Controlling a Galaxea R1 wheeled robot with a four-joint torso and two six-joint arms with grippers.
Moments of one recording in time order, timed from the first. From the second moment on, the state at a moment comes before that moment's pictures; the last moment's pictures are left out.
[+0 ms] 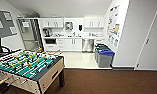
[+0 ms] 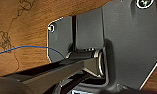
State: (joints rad) left arm 1.43 2.73 -2.23 0.02 0.02 0.01; right arm -1.52 2.74 -2.17 -0.05 0.00 0.17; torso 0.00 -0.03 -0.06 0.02
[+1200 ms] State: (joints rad) left arm 1.43 2.73 -2.23 0.02 0.01 0.01; right arm -1.52 2.74 -2.18 -0.05 0.02 0.17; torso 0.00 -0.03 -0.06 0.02
